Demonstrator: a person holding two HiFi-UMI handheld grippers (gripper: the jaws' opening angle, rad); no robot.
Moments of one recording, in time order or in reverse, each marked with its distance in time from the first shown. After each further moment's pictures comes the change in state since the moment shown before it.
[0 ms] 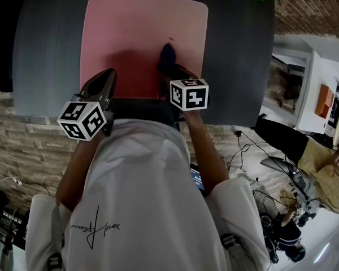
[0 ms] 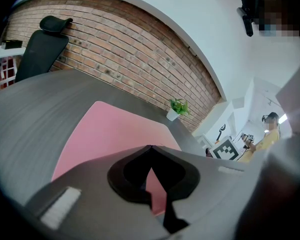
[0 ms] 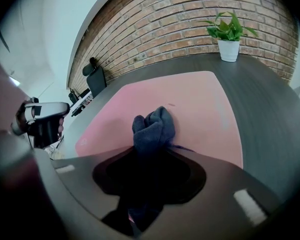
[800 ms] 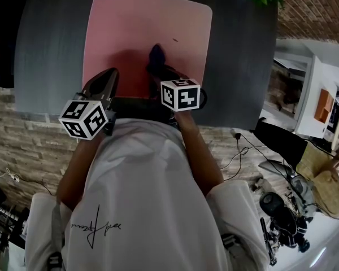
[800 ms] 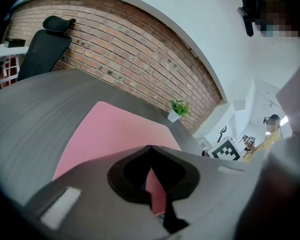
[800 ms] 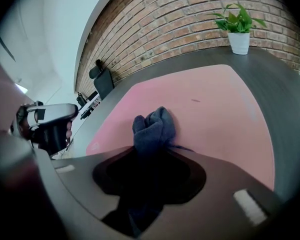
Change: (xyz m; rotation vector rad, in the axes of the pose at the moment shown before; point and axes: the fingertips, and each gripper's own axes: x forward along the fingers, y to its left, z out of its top) left arm -0.001 0.002 0.001 -0.016 -0.013 0.010; right arm 0.018 0.042 0.002 0.021 0.006 0.103
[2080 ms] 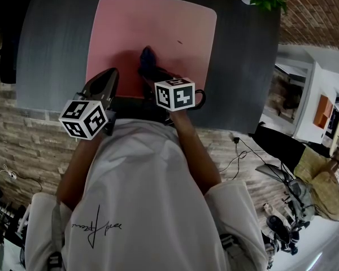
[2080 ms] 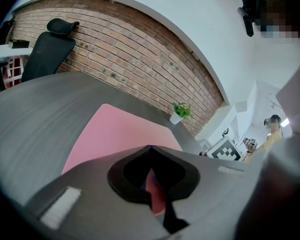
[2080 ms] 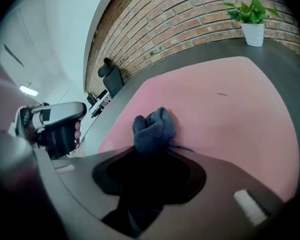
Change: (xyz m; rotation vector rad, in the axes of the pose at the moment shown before) left arm -0.013 0.009 0.001 -0.010 -0.026 0.022; right arm 0.017 0.041 -0.004 -0.015 0.040 0.118
